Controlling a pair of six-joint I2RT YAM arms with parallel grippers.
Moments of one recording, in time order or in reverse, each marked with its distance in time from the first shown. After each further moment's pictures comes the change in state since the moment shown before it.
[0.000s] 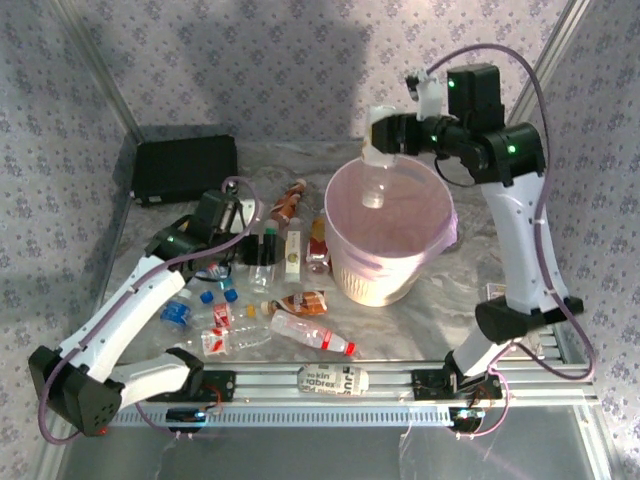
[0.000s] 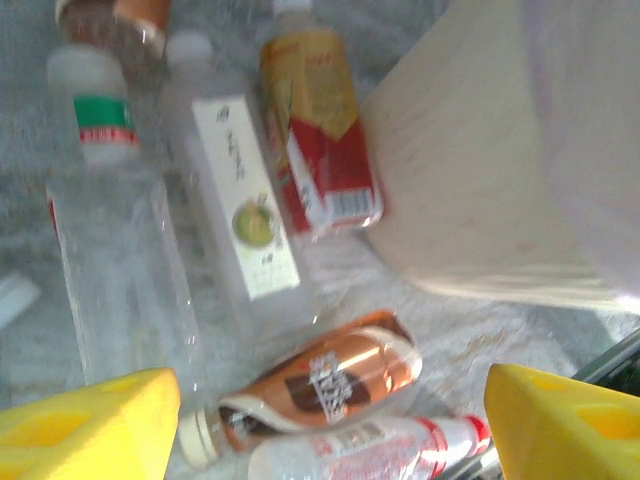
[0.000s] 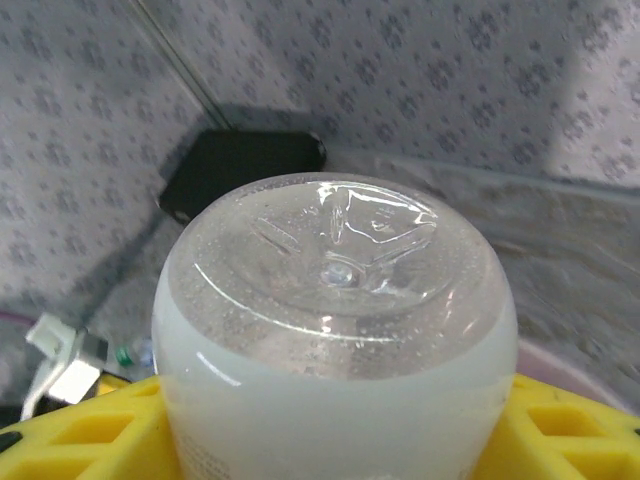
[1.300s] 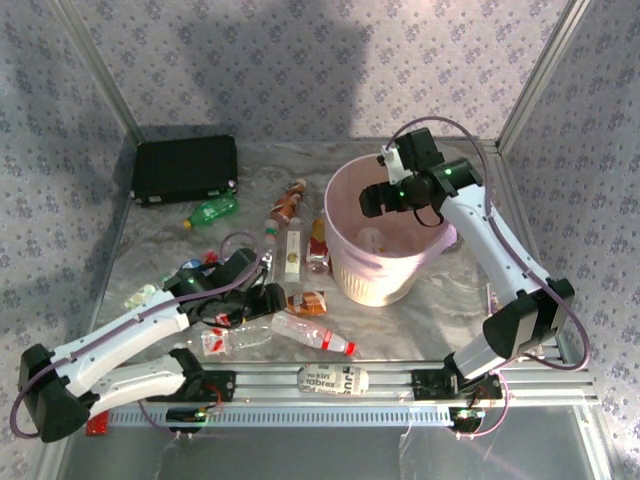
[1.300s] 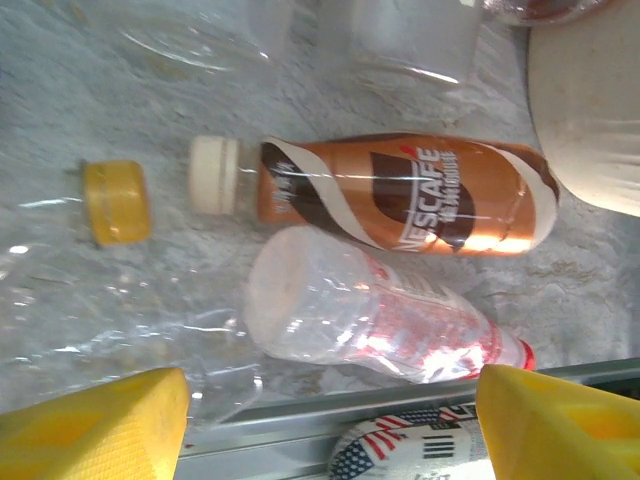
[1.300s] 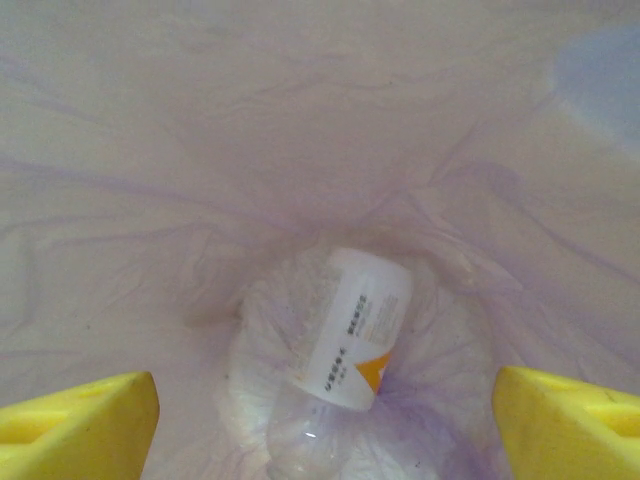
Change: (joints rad) left arm -0.341 -0.126 -0.264 -0.082 -0.198 -0.673; right arm 0.063 -0.070 -0.631 0.140 0.220 -0.071
